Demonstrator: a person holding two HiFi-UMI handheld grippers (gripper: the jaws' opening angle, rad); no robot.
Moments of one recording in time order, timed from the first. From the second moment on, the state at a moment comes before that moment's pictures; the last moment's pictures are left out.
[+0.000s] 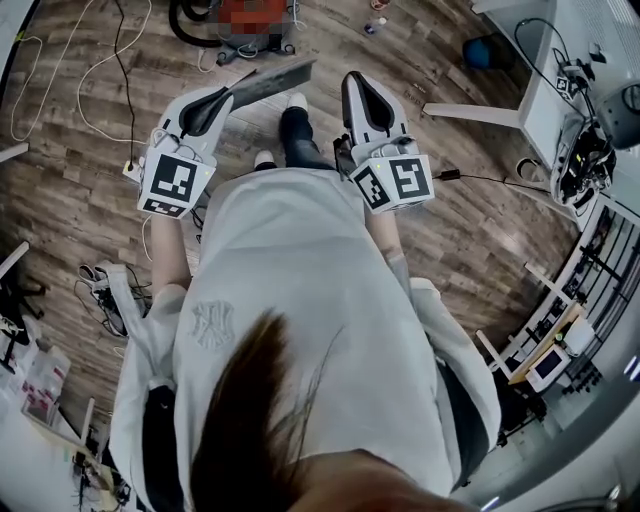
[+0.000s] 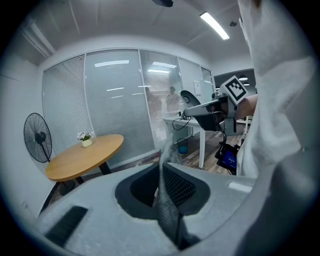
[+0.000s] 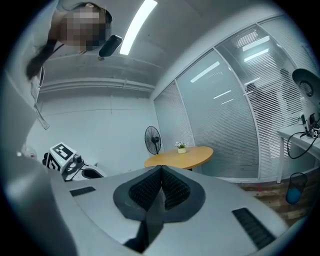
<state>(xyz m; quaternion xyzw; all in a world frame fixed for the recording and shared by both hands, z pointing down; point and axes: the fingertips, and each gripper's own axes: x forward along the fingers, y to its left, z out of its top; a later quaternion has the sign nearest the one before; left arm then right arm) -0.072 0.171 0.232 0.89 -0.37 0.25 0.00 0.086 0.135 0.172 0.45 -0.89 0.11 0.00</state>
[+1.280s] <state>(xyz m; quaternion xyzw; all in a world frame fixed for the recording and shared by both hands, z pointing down) -0.017 0.000 0.240 0.88 -0.39 0.28 0.01 0.133 -0.042 0.182 0.40 -0.91 0.12 0.02</state>
